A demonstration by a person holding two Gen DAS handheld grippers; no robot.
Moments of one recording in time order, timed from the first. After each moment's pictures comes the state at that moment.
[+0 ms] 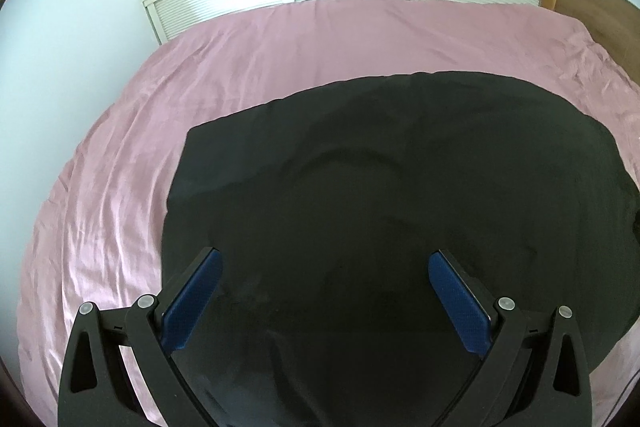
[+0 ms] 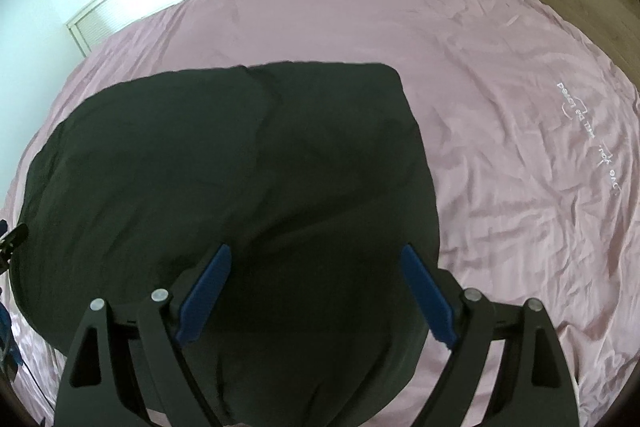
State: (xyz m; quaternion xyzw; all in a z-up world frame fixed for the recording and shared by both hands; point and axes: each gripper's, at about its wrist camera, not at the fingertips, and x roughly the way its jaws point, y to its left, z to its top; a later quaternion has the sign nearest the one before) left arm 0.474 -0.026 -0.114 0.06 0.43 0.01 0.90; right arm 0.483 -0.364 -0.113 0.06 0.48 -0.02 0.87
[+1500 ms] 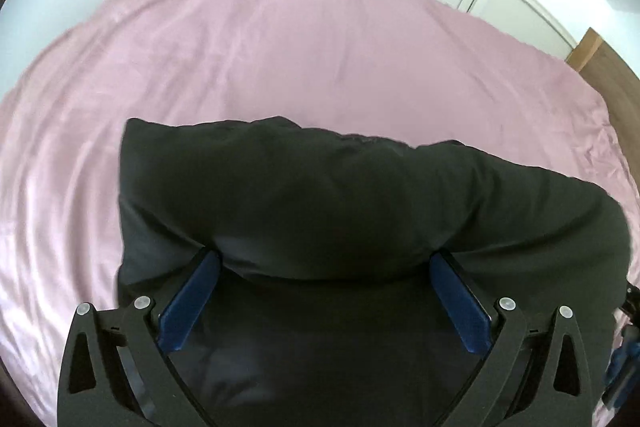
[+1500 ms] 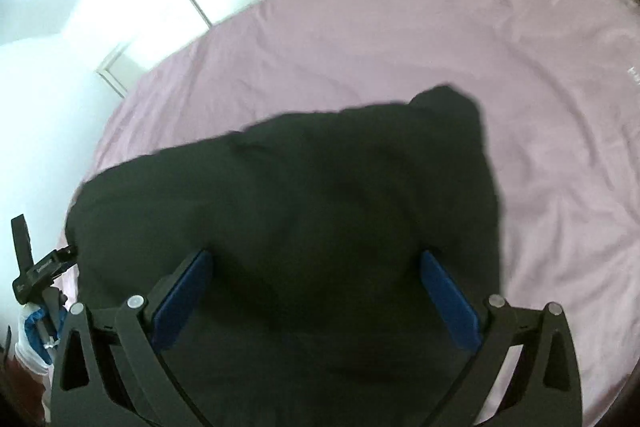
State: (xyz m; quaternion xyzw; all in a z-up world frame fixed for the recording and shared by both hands) left arm 0.612 0.033 -0.165 -0.11 0.49 -0.03 0.86; right arm 0.594 -0.367 -0.149 0.18 0.47 0.06 0.86
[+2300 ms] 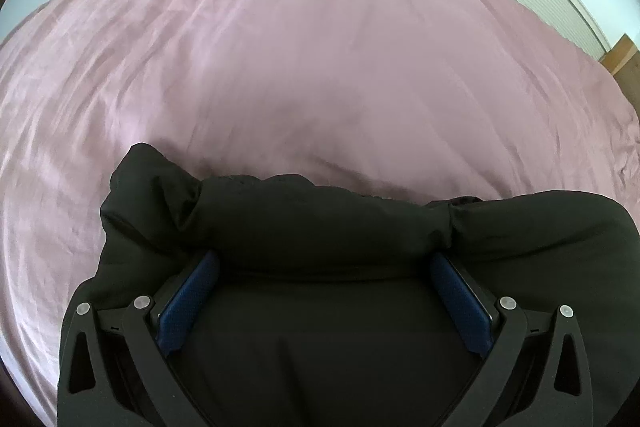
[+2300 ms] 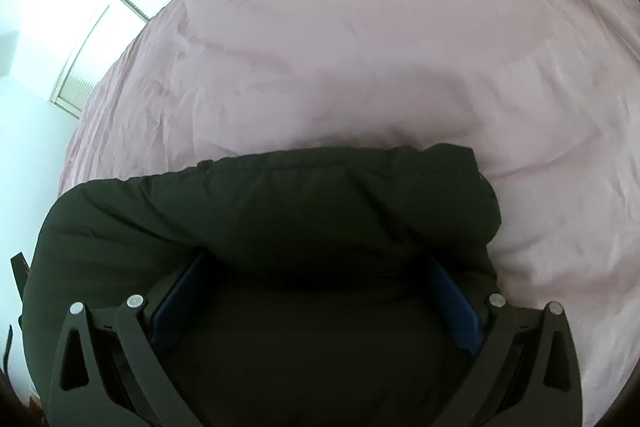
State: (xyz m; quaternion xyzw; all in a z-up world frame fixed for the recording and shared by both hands) left arm 0.686 0.010 -0.230 -0.13 0.54 0.00 0.83; right arm 0.705 -0.391 -0.252 0.23 0.51 0.02 0.83
